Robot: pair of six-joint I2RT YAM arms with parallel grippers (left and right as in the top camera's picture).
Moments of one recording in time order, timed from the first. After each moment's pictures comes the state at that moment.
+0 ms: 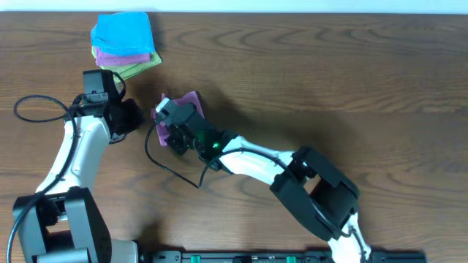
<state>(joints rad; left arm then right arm) 0.13 1.60 1.04 -0.62 0.10 -0.39 0.91 2.13 1.32 0.17 -0.02 0.02</state>
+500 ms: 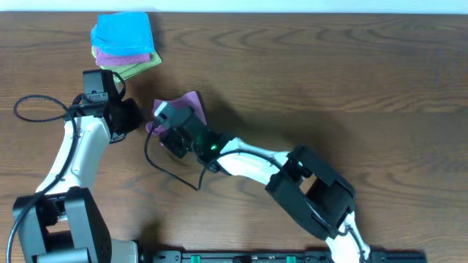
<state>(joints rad) 0.13 1.60 1.04 -0.62 0.10 -0.39 0.93 2.15 1.32 0.16 -0.04 0.01</state>
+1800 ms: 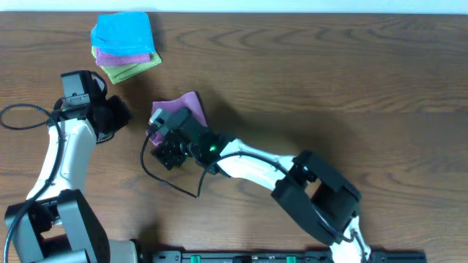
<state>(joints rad) 0.23 1.58 1.04 -0.58 0.20 -0.39 0.94 2.11 1.33 0.06 -0.19 0.07</state>
